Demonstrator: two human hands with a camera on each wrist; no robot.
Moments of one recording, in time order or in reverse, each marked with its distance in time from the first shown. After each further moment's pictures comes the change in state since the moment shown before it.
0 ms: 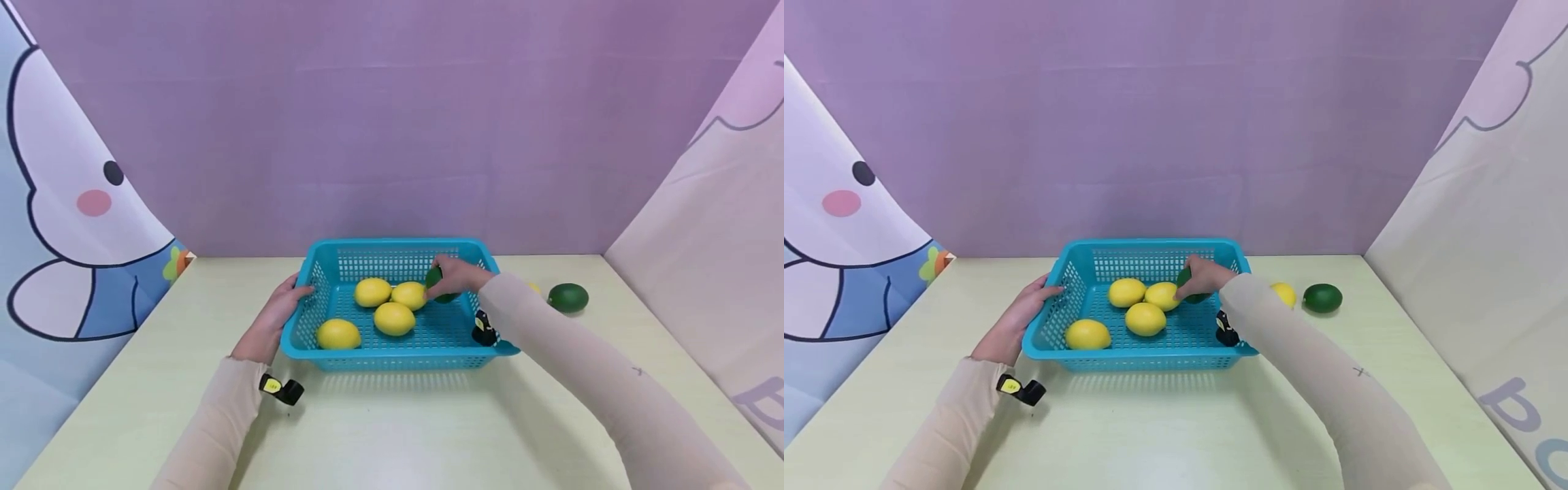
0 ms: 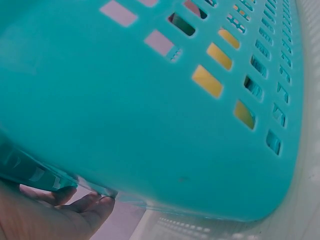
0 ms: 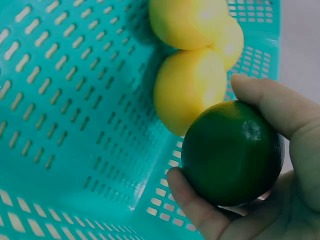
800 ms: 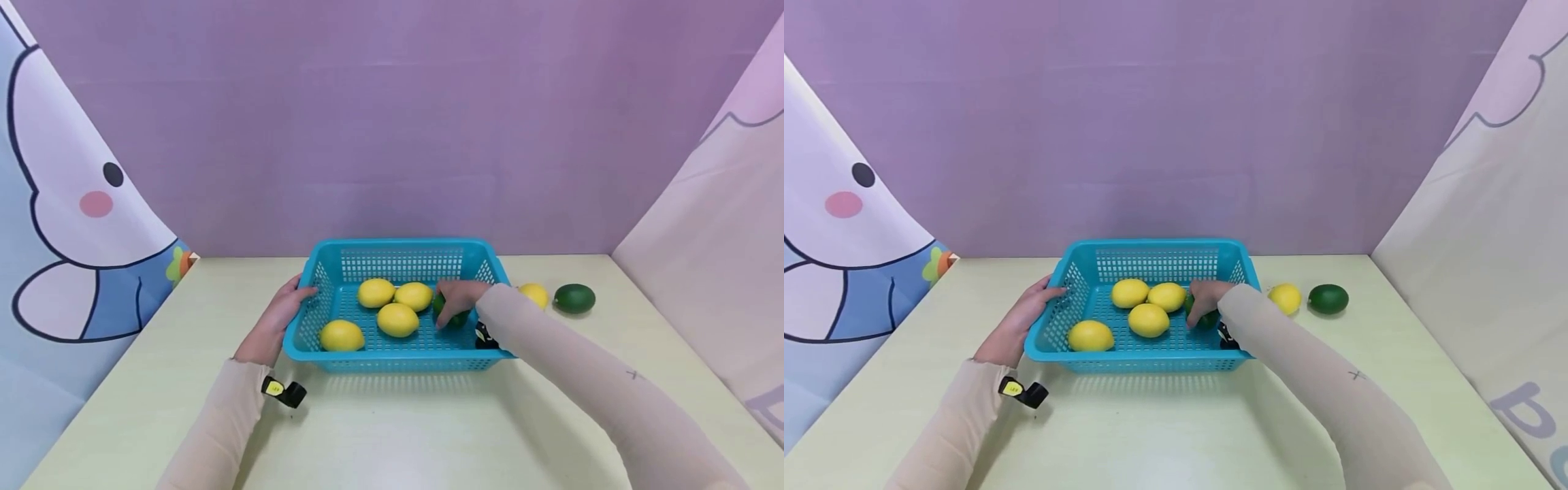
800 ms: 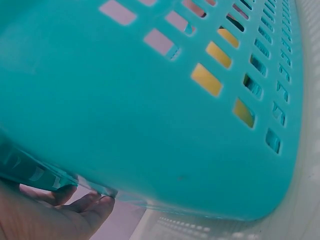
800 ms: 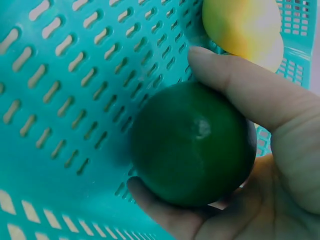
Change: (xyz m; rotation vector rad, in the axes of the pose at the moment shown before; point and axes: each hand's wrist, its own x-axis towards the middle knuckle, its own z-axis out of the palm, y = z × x) left_hand 0.001 -0.004 0.000 0.001 0.014 -0.002; right_hand 0.005 0.011 0.023 -0.179 -0.142 0.114
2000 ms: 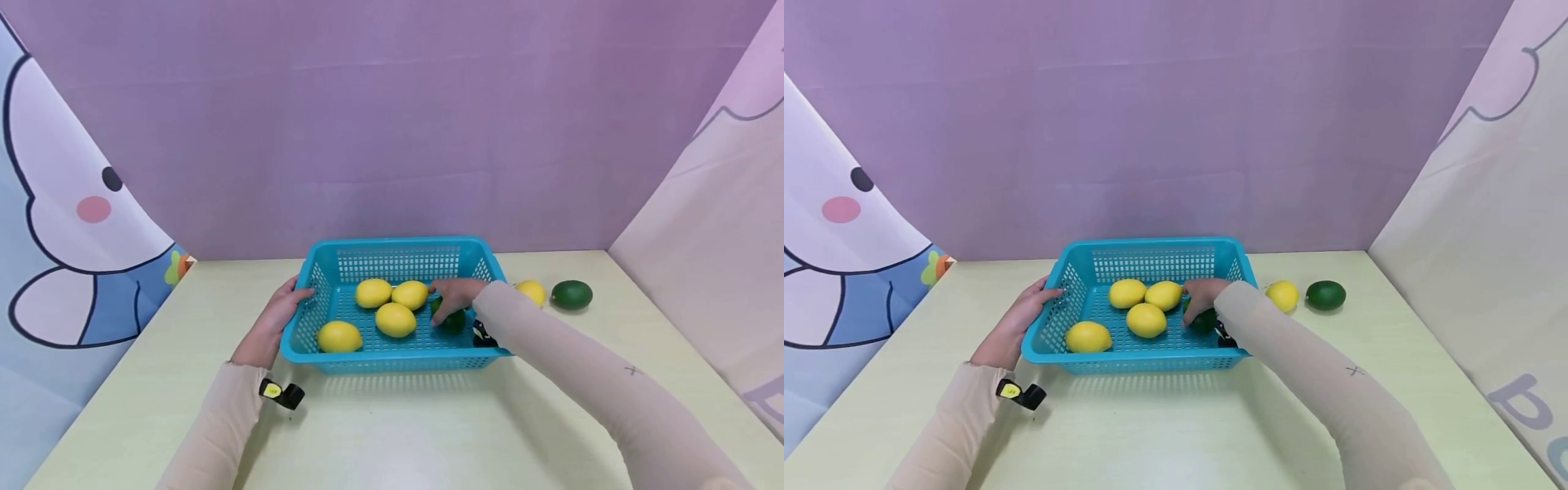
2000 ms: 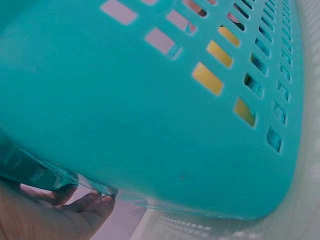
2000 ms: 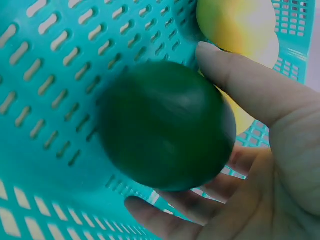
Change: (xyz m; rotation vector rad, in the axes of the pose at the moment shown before) left_hand -0.004 0.004 0.000 -0.012 -0.018 0.005; right_hand -0.006 -0.004 -0.002 -0.004 -0.033 -0.034
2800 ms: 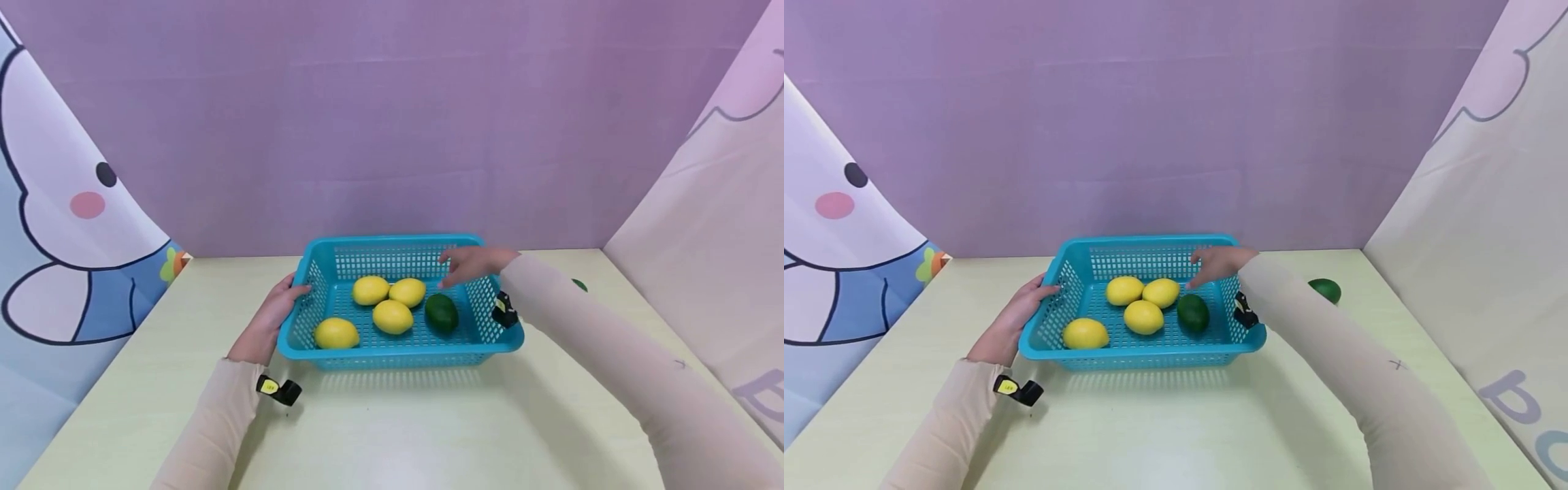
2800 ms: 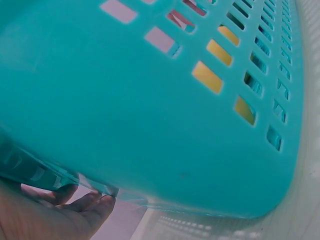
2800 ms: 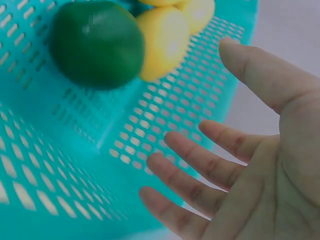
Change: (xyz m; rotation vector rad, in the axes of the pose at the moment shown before) left_hand 0.000 0.000 -0.001 0.009 -0.019 0.030; right_hand -0.035 0.008 -0.055 -0.043 0.002 -0.084
